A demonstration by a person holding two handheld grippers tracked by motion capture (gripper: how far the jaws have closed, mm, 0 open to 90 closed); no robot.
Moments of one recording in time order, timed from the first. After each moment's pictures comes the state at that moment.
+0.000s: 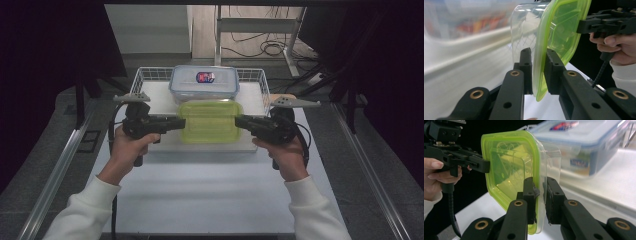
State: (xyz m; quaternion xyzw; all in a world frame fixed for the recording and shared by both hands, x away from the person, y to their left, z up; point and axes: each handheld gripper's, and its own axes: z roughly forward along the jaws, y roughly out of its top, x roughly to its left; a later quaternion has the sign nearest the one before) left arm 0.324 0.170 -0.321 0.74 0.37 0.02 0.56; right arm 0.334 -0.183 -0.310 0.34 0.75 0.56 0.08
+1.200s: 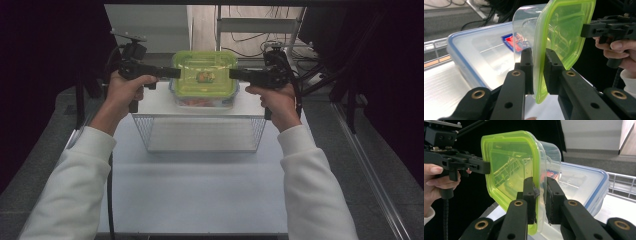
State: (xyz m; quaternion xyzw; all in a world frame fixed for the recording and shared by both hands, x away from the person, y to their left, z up) left arm 0.421 0.191 -0.256 0.74 0.41 0.01 0.53; right arm 0.426 -0.156 -0.246 0.39 0.74 0.55 0.06
